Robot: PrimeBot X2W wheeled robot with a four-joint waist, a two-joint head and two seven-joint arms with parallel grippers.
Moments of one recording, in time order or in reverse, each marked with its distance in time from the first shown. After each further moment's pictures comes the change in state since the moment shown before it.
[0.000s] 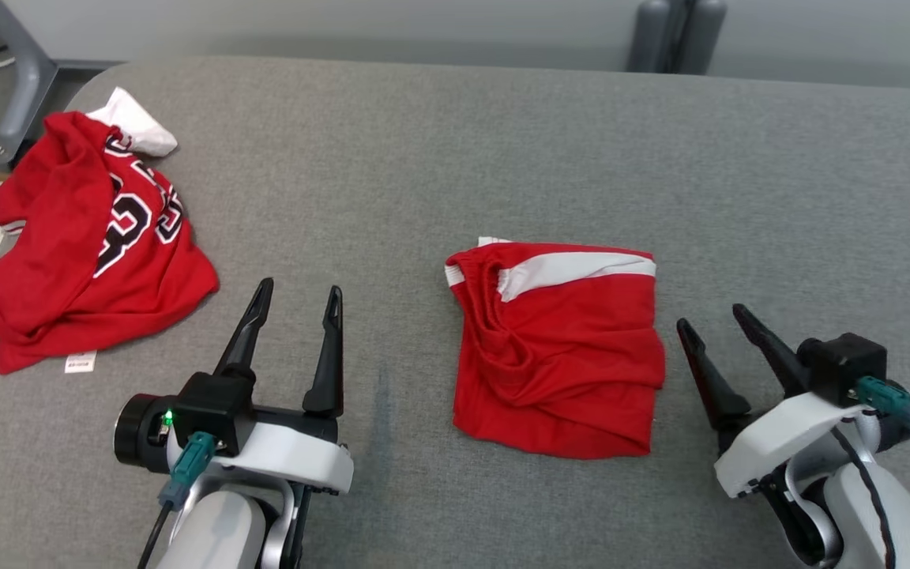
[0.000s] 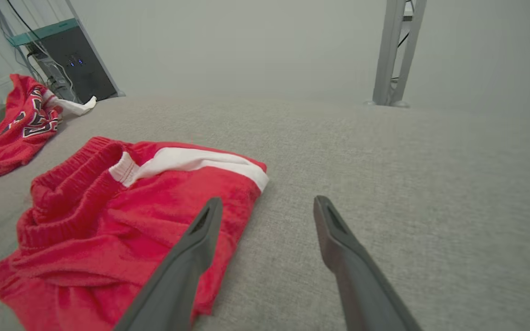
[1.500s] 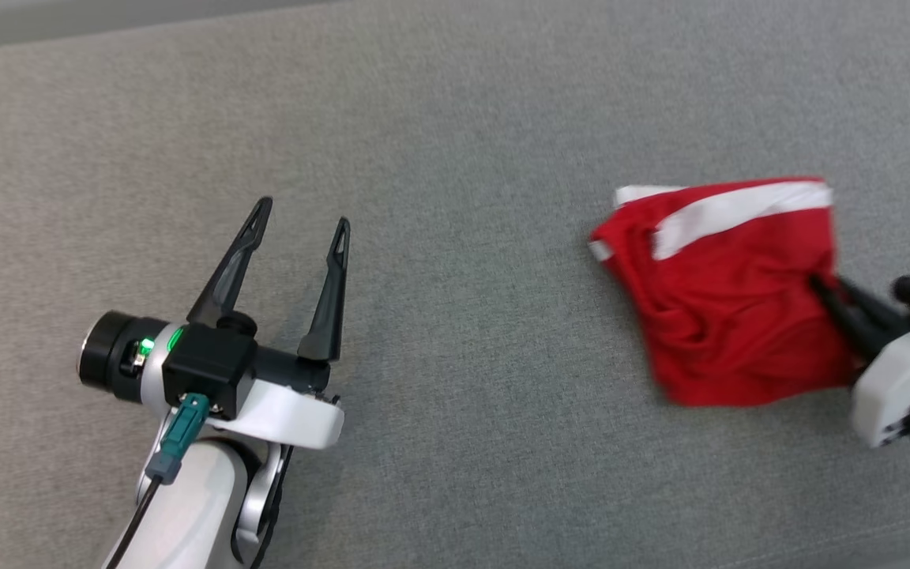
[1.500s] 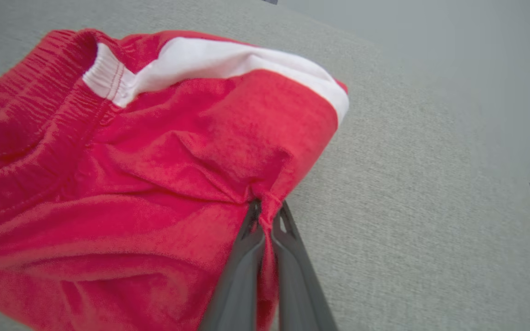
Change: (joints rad) left arm -0.099 0.072 -0.035 -0.128 0.088 -0.012 0.044; right arm -0.229 -0.403 0.363 0.112 0.180 0.000 0.011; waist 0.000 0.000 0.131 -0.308
